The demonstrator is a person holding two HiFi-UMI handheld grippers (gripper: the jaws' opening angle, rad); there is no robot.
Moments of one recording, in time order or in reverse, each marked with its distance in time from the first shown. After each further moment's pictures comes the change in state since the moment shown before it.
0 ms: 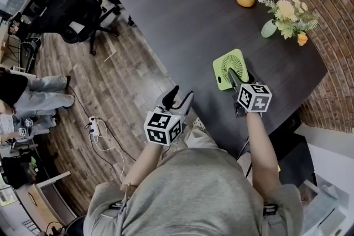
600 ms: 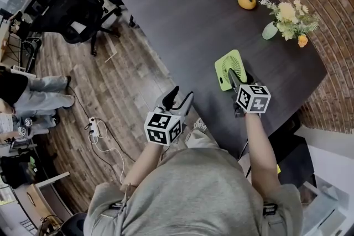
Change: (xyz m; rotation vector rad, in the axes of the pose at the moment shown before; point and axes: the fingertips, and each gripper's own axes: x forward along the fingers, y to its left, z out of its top) left arm -0.010 0.007 0.000 -0.002 -0.011 0.002; right arm -0.001 0.014 0.004 -0.026 -0.014 -0.013
